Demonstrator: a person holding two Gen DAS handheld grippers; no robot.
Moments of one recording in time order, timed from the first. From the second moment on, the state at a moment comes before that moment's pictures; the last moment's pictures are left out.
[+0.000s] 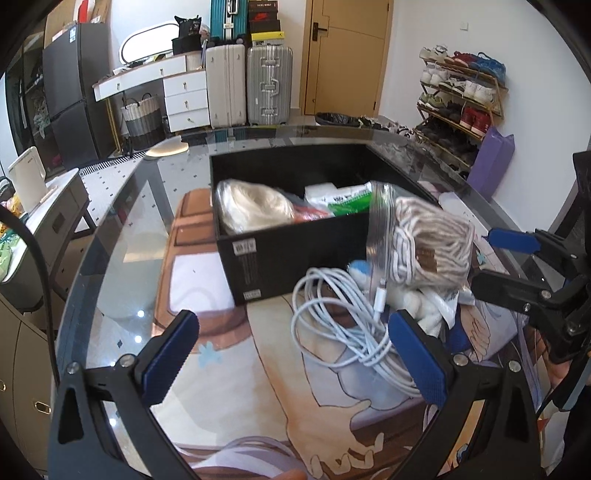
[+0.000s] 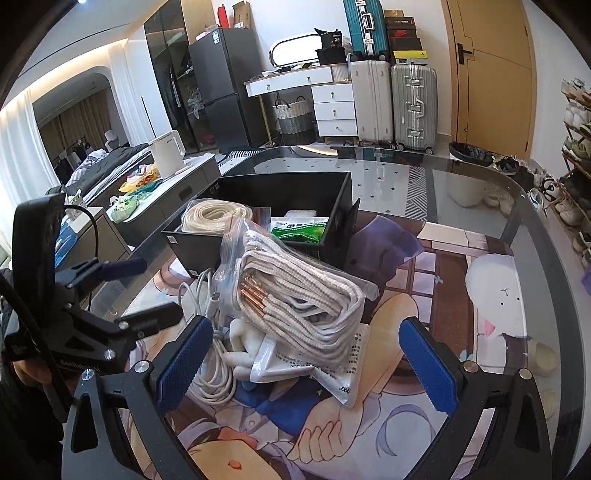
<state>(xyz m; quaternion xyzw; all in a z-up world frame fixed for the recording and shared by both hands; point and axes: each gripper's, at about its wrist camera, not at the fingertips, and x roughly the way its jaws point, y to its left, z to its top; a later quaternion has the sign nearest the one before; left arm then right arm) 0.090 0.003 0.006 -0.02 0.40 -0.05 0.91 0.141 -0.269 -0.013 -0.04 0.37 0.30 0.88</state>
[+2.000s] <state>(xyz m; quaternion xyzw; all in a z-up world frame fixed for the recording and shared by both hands) 0.104 0.017 -0.020 -0.05 0.47 -0.08 0.88 0.181 -0.225 -0.038 0.00 0.38 0.33 0.86</state>
